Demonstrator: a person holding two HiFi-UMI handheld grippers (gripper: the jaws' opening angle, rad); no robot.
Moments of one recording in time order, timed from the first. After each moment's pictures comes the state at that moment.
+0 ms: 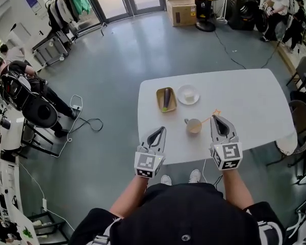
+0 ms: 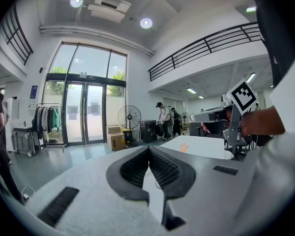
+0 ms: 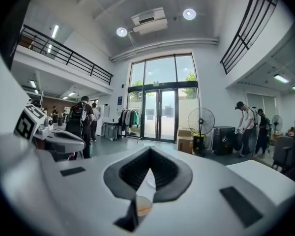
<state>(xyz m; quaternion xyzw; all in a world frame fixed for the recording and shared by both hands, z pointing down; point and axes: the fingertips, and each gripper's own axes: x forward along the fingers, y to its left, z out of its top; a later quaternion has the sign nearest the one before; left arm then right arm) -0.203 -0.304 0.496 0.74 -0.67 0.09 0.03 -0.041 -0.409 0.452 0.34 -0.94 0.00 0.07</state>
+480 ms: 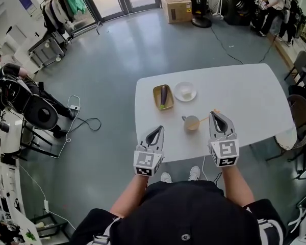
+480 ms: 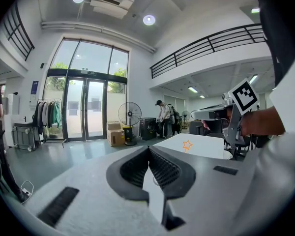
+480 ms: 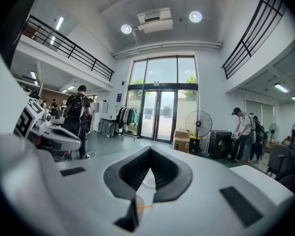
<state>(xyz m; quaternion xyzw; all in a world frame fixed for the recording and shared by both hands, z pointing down) -0.202 -0.307 0.512 0.74 -0.67 0.09 0.05 -0.039 -0.414 0.452 0.36 -0.93 -0.03 0.08</state>
